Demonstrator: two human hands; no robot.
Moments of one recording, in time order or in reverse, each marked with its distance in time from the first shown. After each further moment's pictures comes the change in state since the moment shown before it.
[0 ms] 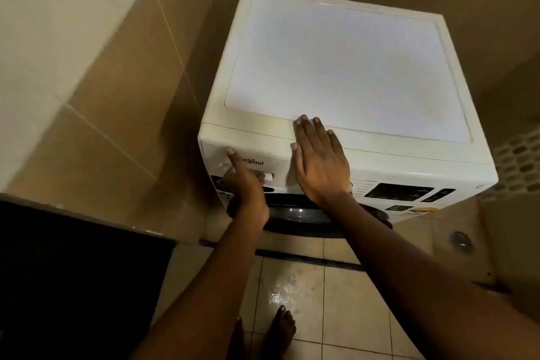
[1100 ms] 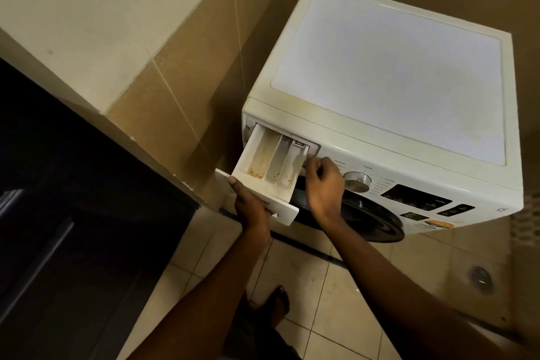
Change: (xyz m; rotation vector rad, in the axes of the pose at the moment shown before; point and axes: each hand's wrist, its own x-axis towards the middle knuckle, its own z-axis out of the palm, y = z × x) left_hand -0.055 -0.028 -0.094 -0.072 0.104 -0.096; right_hand -0.058 -0.047 -0.012 0.863 -0.059 0.427
